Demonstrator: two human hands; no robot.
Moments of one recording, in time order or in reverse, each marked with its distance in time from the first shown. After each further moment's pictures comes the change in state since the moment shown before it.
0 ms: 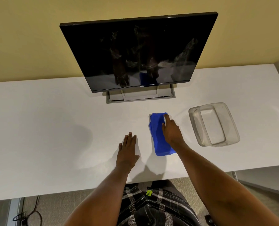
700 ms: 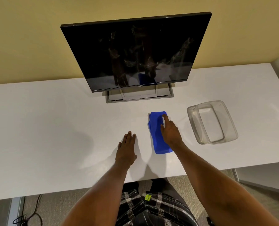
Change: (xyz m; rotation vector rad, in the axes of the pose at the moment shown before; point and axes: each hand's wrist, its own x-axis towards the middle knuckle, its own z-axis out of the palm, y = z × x) left_hand -0.003 0.000 -0.005 0.048 -0.006 0.011; right_hand -0.016 0.005 0.004 0.001 0.023 -0.055
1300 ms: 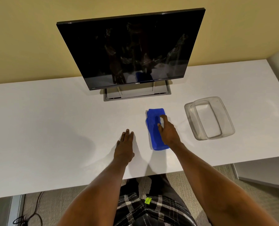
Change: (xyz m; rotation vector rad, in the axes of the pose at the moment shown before) left_hand -0.002 0.005 0.000 0.034 -0.012 -0.018; right_hand -0.018 0.012 0.006 0.294 -0.007 -0.029
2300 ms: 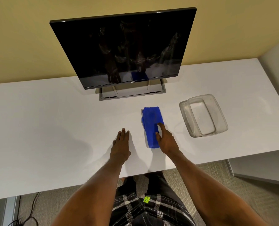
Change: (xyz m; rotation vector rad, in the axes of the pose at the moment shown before) left_hand -0.004 0.000 0.004 -0.020 0.008 -0.005; right_hand -0.038 0.027 0.008 -0.041 0.003 -0.057
